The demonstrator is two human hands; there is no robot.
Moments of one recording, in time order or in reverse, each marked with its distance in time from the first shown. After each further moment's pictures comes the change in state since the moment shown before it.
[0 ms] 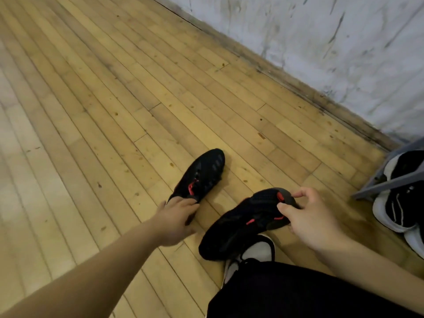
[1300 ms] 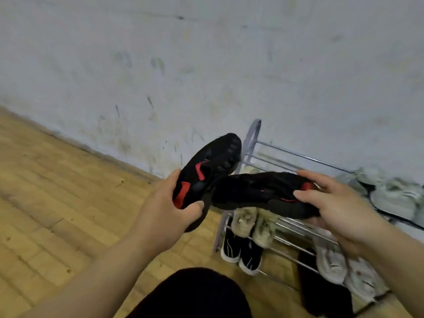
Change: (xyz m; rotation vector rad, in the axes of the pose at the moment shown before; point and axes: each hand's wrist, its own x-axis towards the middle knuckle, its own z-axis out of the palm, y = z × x) left_hand -0.271 0.346 -0.171 -0.712 0.721 0.690; right_hand -0.321 -0.006 -0.375 0.474 0.462 -0.396
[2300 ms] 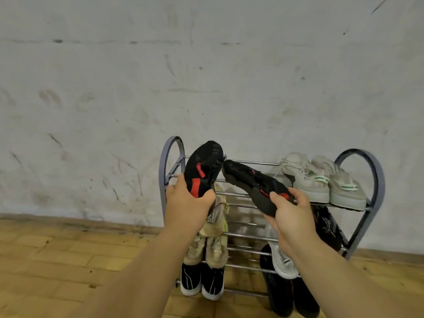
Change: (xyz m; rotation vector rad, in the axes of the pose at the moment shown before) left_hand 0.130 0.072 0.211 0.000 -0.027 -0.031; right_hand 0.079 0.084 -0.074 0.624 0.593 0.086
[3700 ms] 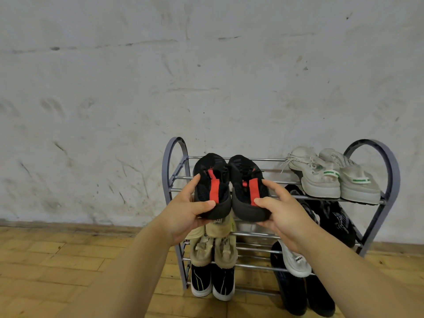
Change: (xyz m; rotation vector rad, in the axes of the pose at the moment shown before) left_hand 0.019 -0.020 -0.020 -0.576 -0.573 -0.223; right_hand 0.011 0.010 0.005 -0.191 -0.432 0.087
